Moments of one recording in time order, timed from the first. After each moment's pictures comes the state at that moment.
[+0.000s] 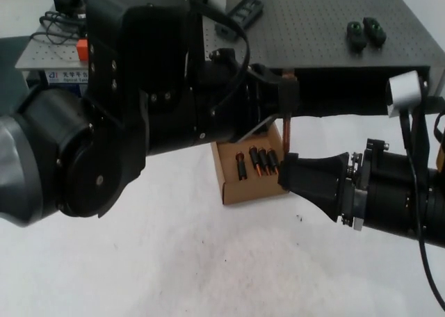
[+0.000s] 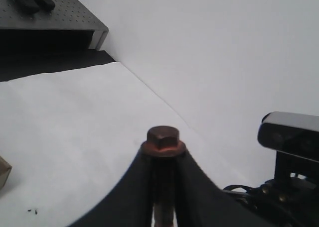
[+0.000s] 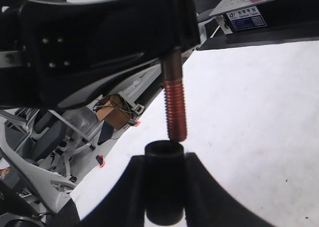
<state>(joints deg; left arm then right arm) -41.1 77.3 -54.4 -6.2 23.3 -28.1 15.5 55.9 -25.9 -12.8 -36.1 25.9</state>
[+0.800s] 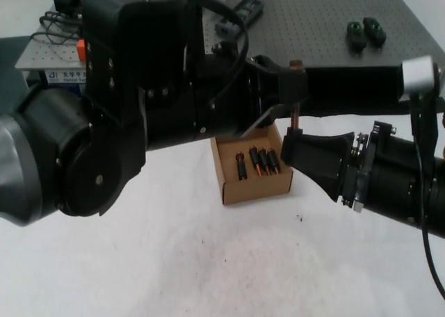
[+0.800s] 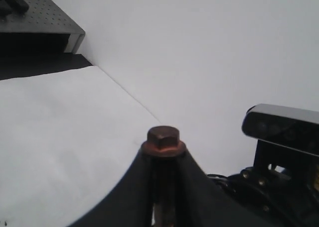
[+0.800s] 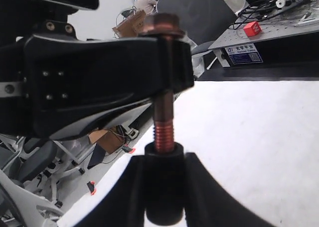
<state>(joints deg) -41.1 77.3 -54.4 -8.9 27.4 -30.7 15.5 55.9 -25.9 -20.2 -33.2 25.9</state>
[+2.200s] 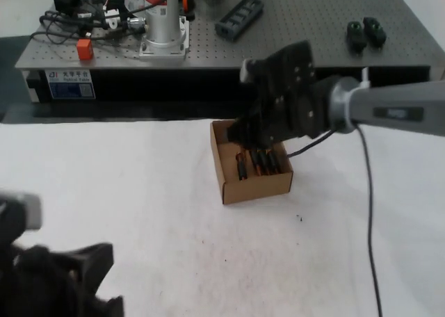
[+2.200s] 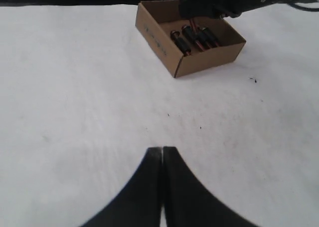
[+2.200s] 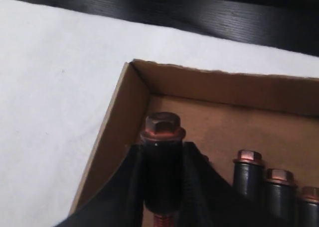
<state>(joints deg) -34.4 26.3 -19.3 25.4 -5.4 -19.3 14.3 115.1 -77.3 8.9 -8.8 3.4</state>
